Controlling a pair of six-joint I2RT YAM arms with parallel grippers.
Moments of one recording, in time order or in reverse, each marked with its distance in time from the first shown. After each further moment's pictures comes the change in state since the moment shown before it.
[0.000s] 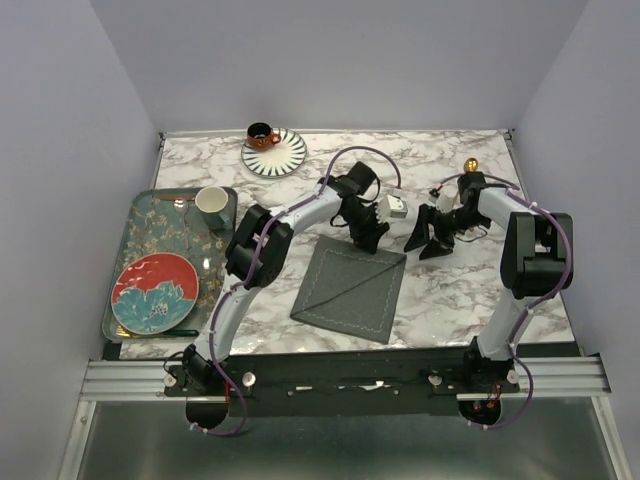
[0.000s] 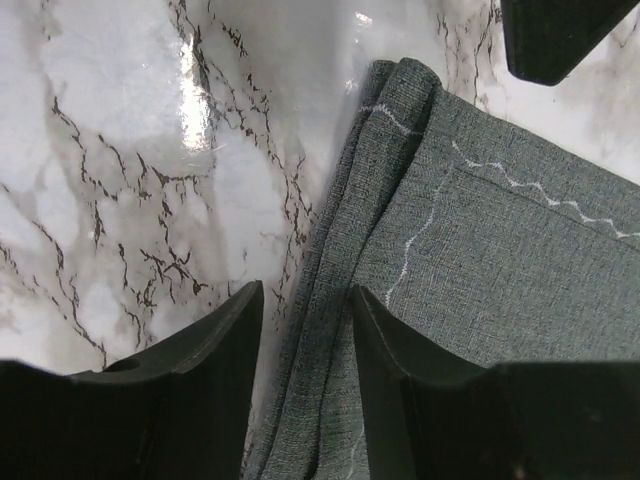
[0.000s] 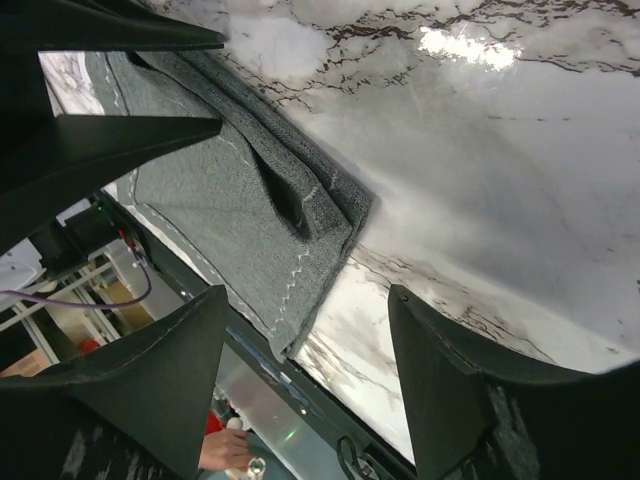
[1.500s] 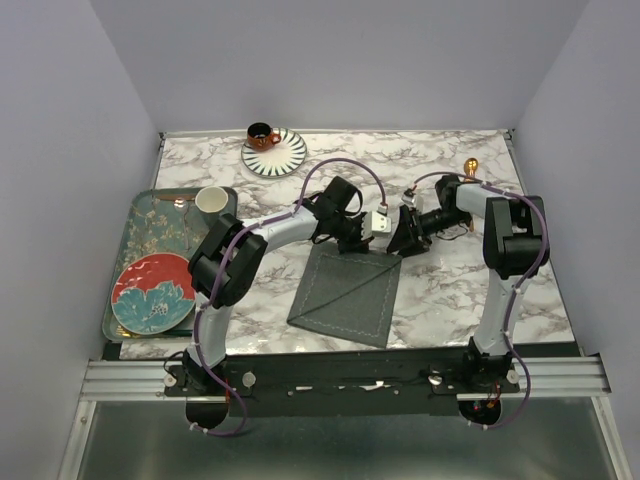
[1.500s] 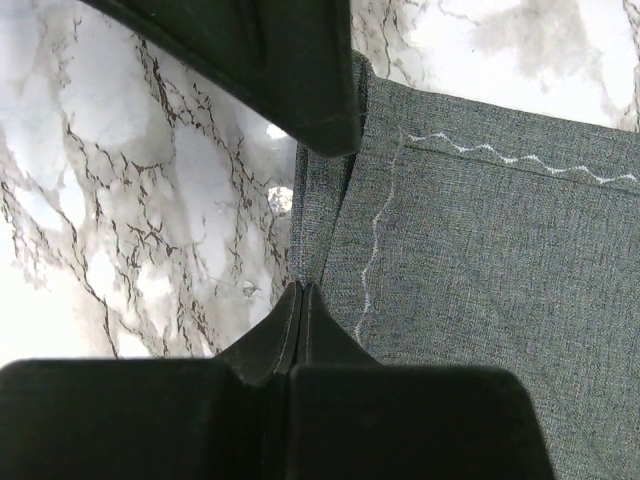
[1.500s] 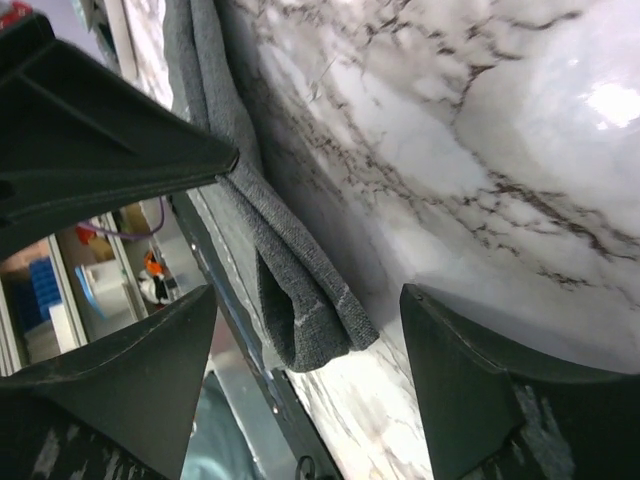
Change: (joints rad) left arm -0.008 -0.334 -0.523 0.408 0.019 0.145; right arm 0.094 0.211 0.116 -0.014 -0.248 -0.231
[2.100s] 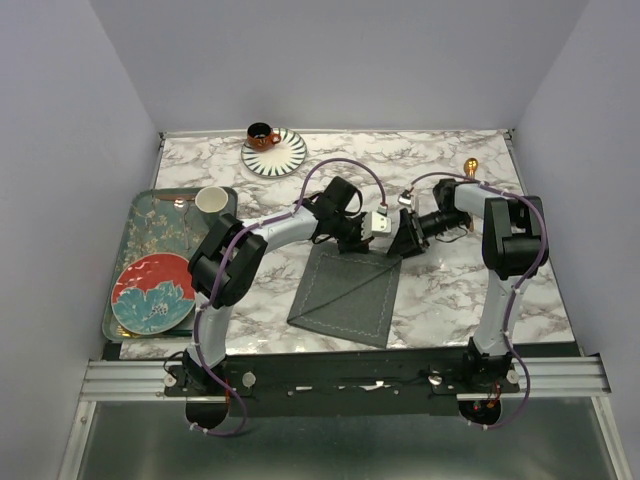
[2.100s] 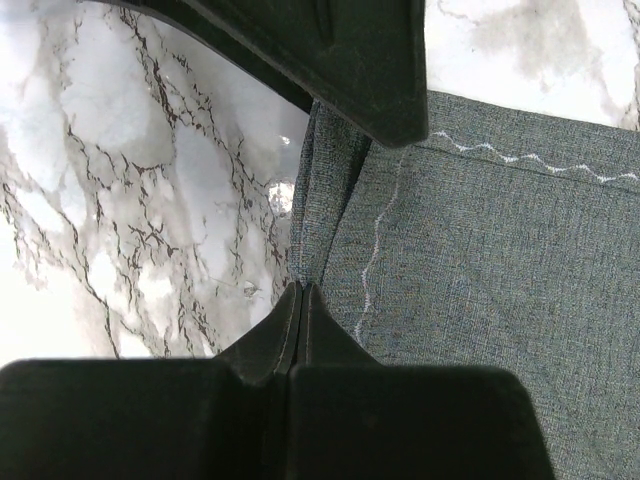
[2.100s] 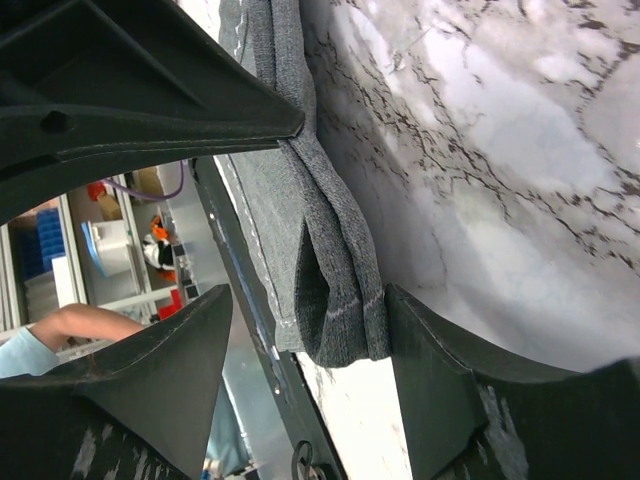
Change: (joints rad) left arm 0.000 0.000 0.000 0.002 0.002 0.006; right arm 0.009 0.001 0.000 -0.127 -0.096 -0.178
